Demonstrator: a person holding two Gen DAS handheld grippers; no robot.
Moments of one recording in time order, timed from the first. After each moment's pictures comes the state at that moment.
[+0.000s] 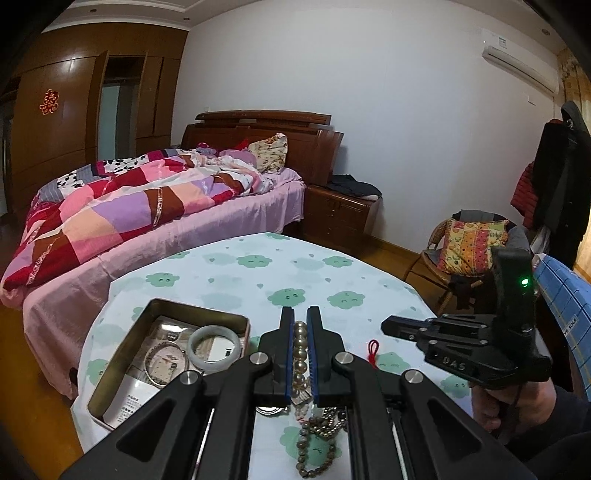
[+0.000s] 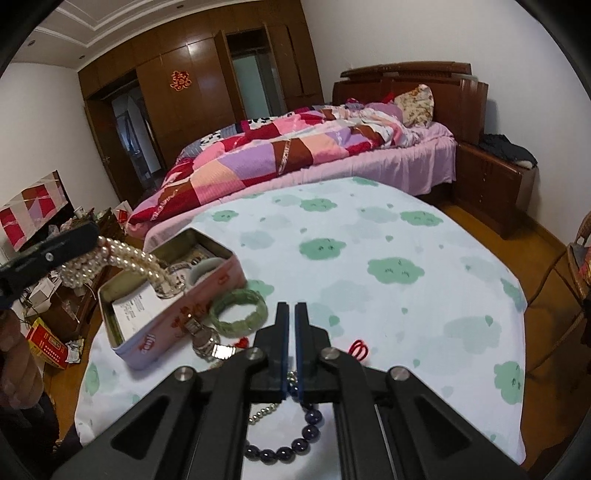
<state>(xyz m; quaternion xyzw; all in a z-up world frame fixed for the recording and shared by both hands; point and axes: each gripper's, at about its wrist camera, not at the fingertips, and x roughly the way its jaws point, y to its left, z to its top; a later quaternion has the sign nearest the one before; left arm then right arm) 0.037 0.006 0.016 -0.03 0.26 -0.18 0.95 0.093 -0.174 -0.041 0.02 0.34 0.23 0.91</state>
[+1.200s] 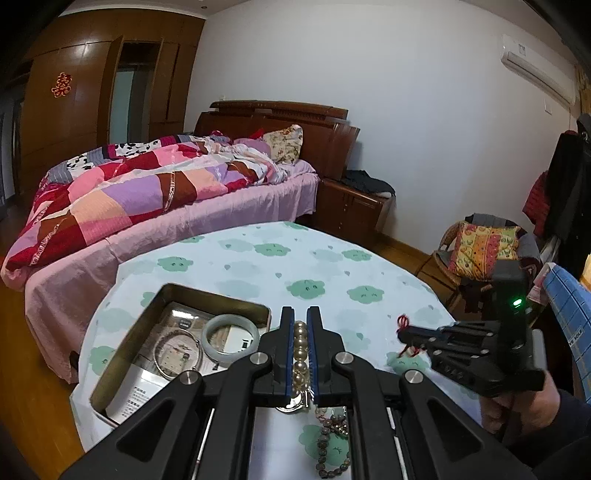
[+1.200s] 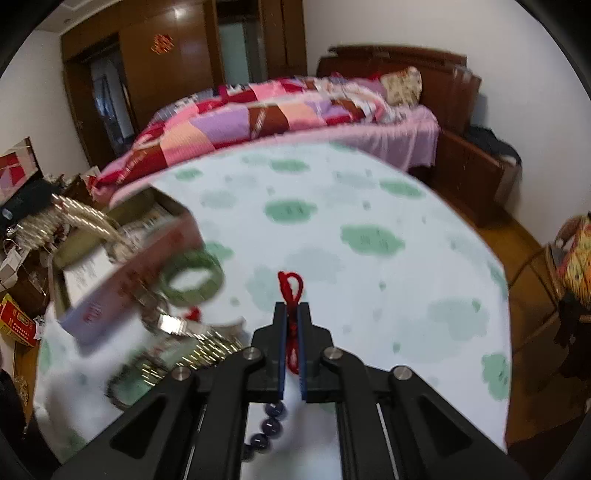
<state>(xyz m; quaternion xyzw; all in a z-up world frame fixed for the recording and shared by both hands) 0.051 0.025 0.002 -0.05 0.28 -0.16 0.95 0.101 -0.171 -0.063 -0.04 0.38 0.18 0.91</state>
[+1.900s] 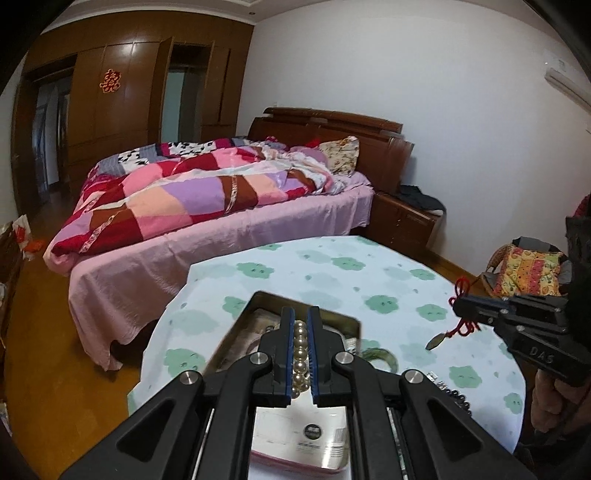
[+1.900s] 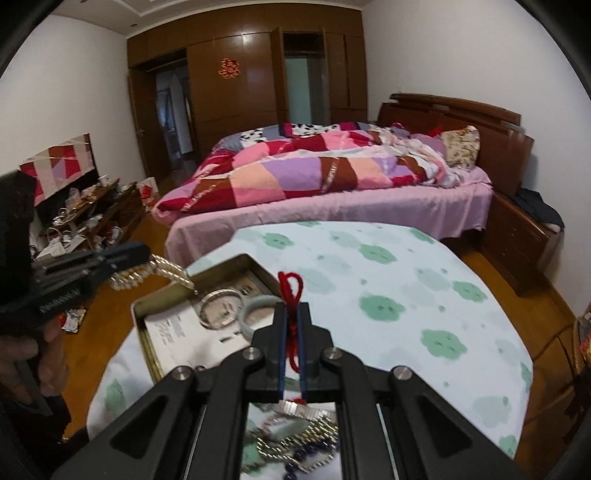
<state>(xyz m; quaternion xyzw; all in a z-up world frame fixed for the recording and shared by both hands) 0.064 0.095 0.001 -0.06 0.28 -0.06 0.96 0.106 -0.084 -0.001 -0.06 0.31 0.29 0.91</state>
